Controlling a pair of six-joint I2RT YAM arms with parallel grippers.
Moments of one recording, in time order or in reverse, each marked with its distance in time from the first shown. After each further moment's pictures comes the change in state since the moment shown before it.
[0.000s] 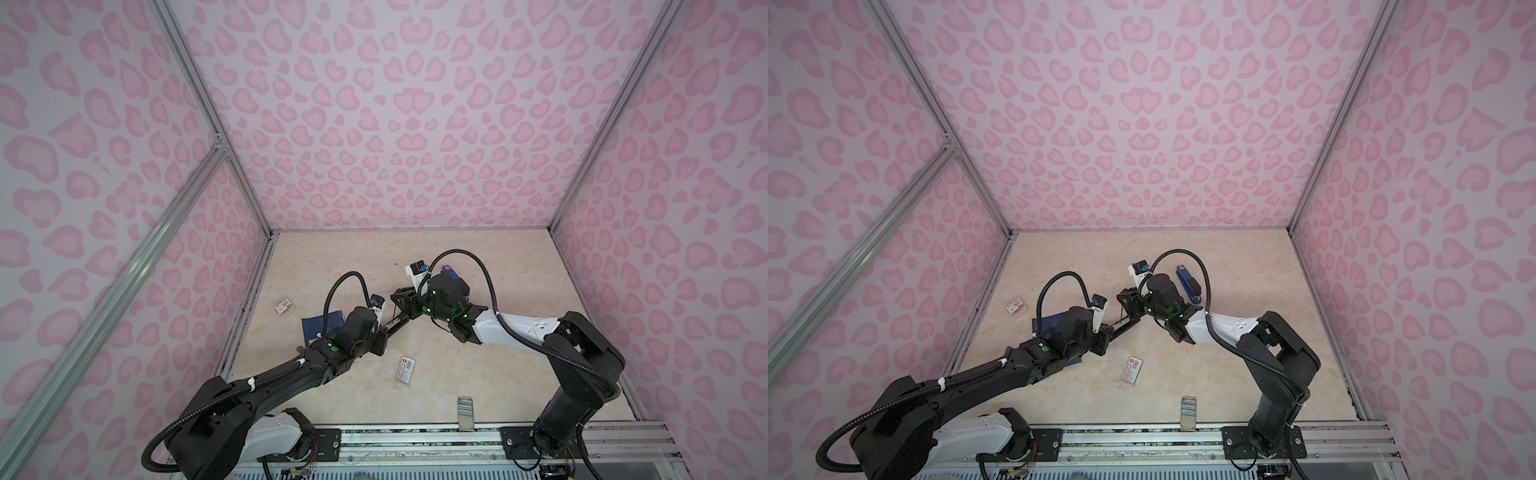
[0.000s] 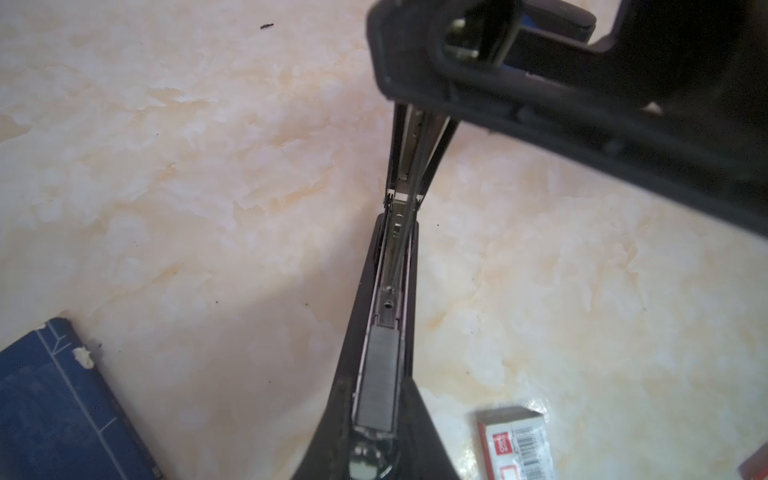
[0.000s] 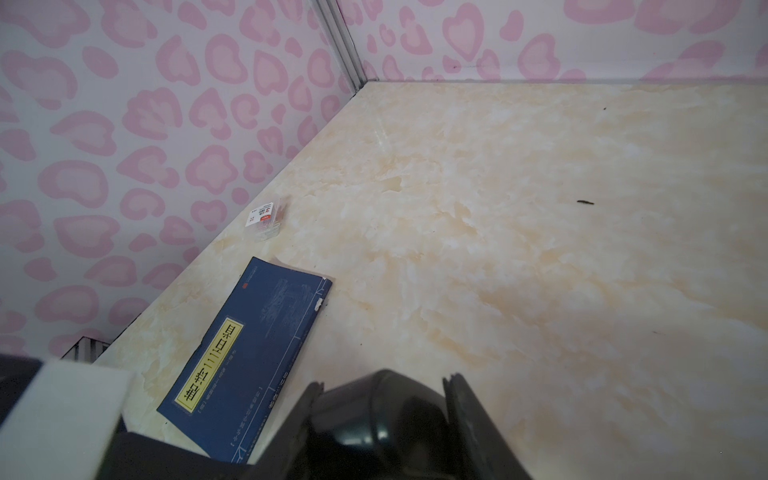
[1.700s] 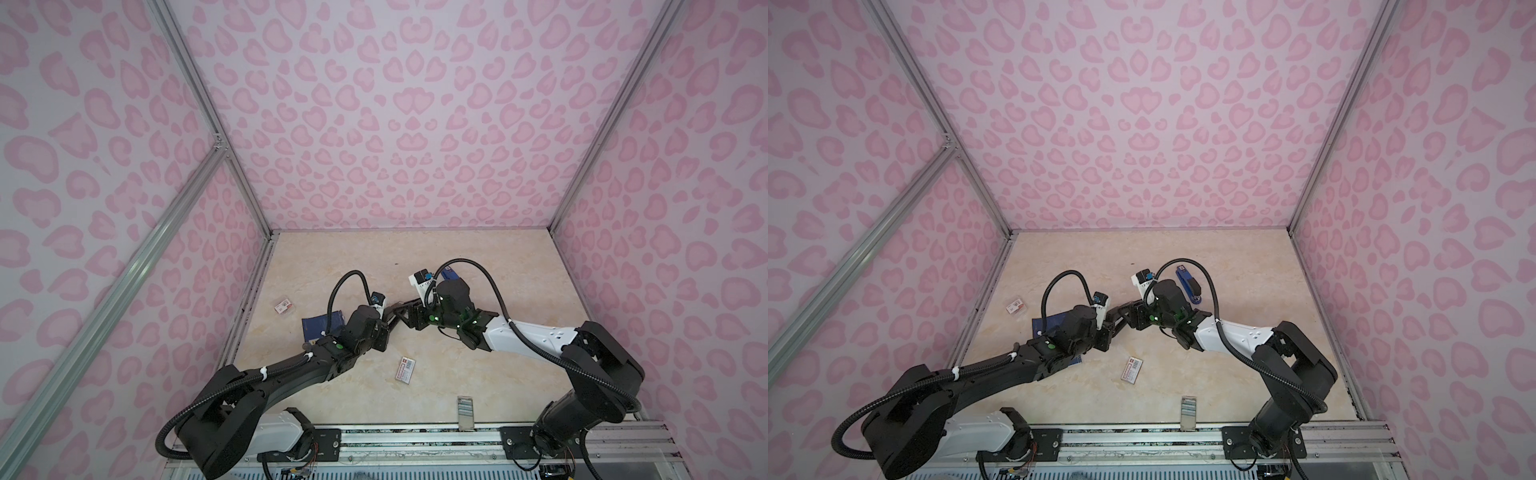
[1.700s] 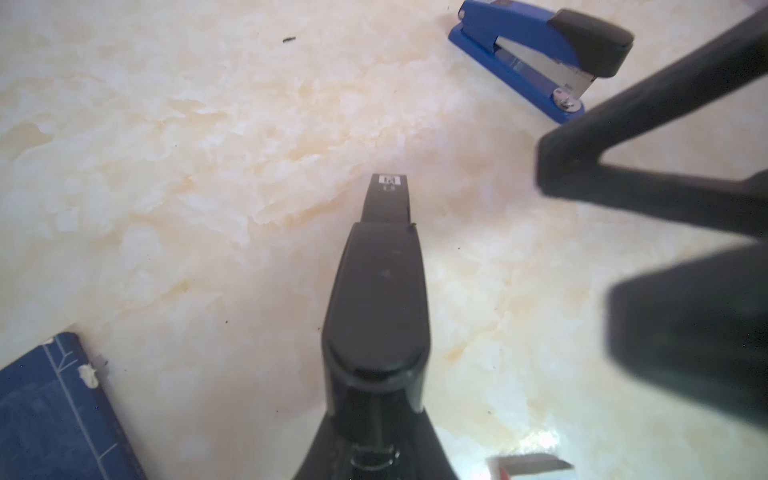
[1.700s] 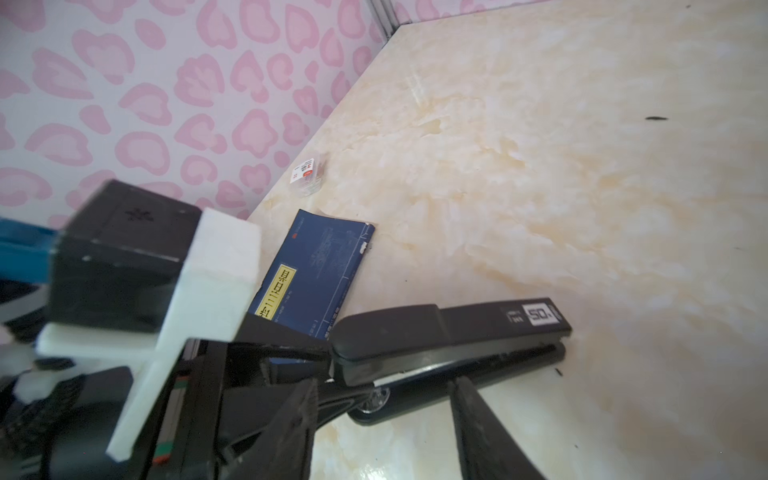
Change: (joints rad) left arm 0.000 0.107 0.000 0.087 -0.056 -0.013; right arm -0.024 -0.130 -0.125 -0.076 -0.115 0.072
